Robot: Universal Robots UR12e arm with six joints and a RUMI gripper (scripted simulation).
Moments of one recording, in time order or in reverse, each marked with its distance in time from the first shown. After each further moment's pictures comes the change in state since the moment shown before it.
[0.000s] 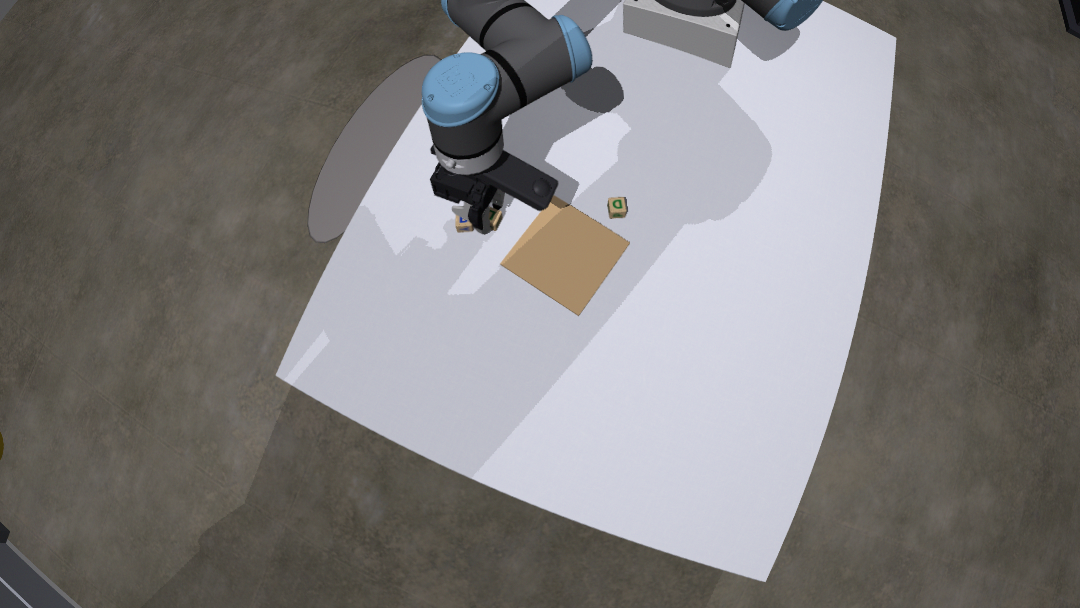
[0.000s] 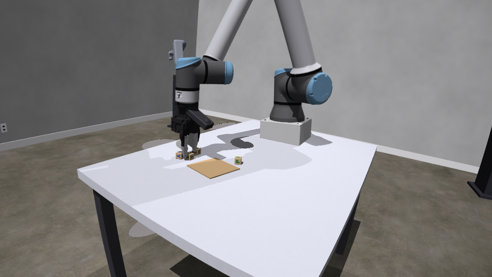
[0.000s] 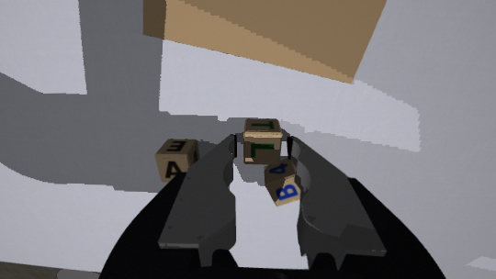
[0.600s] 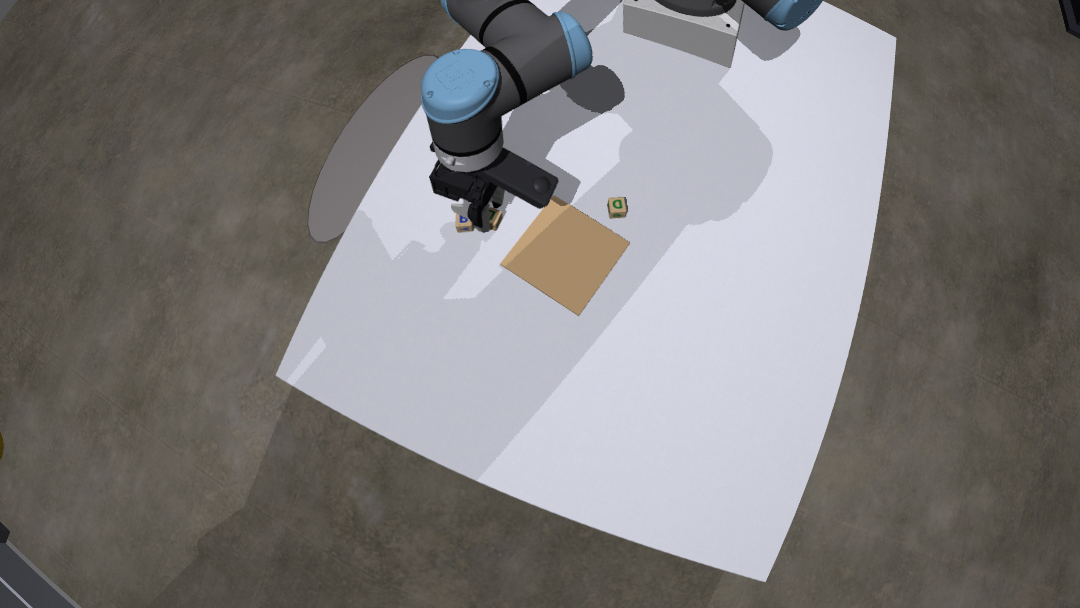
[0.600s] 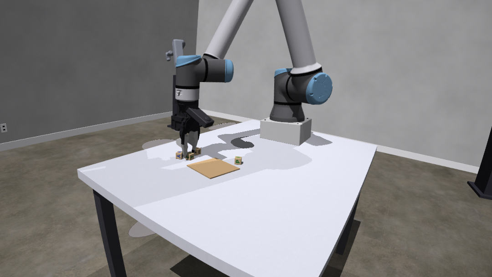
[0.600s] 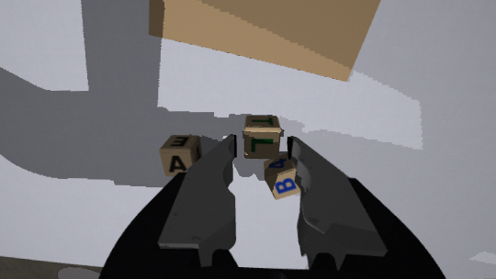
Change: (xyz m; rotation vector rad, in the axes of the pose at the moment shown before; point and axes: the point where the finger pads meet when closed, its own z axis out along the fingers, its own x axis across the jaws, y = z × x) arm 0.000 0.000 -0.007 0.000 0.000 0.000
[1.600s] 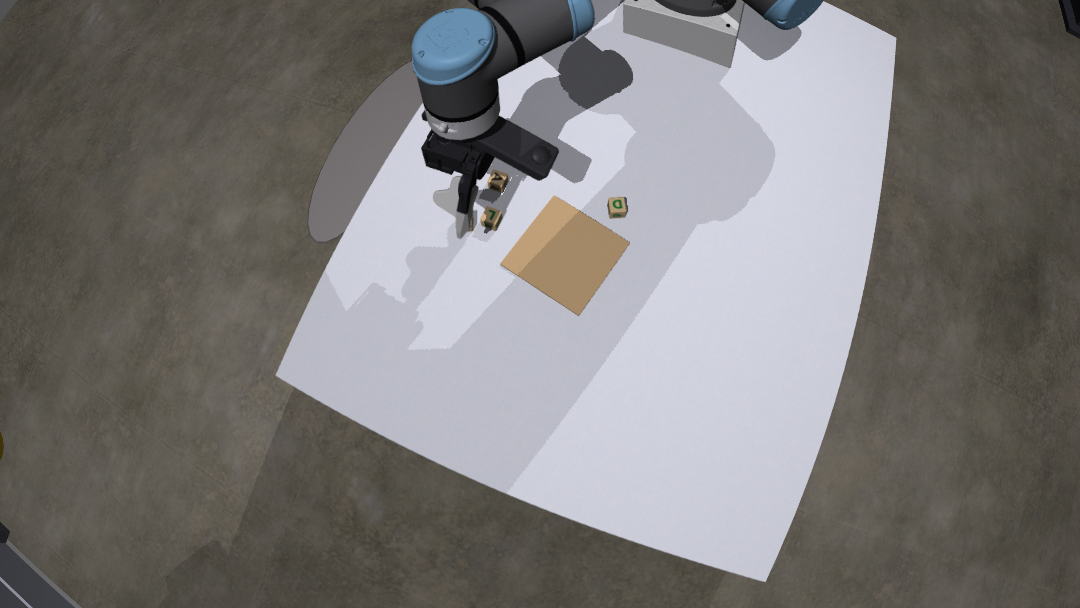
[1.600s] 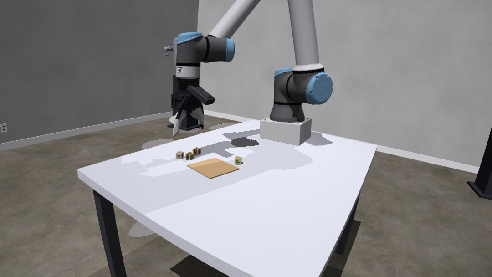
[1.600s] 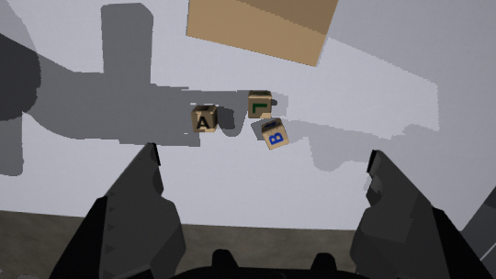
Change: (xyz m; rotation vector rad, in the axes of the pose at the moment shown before) arm 0.000 0.000 -0.082 0.000 0.000 0.000
